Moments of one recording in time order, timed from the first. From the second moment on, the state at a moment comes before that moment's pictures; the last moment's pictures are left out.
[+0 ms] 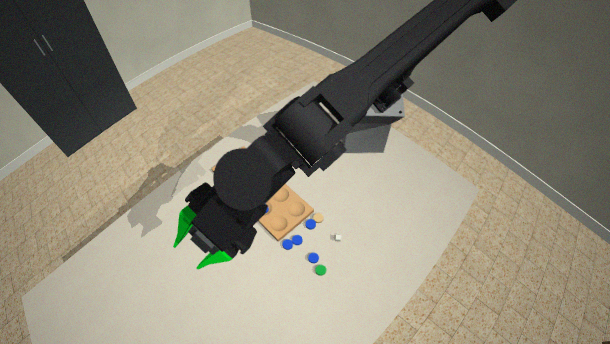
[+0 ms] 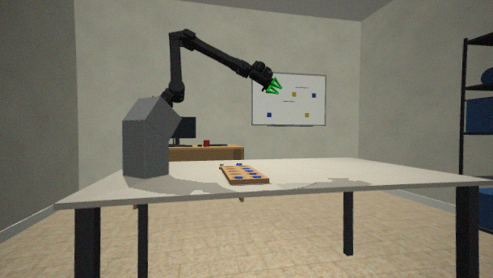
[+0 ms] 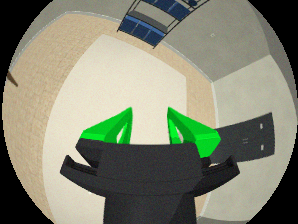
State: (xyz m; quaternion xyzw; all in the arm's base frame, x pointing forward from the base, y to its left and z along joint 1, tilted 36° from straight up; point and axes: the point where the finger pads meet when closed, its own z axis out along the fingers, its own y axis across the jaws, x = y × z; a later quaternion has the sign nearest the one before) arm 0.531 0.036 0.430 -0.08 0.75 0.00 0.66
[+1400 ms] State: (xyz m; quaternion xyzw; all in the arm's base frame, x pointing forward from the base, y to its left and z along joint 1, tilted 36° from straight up) arm 0.537 0.097 0.320 -0.24 0.79 -0.01 0.56
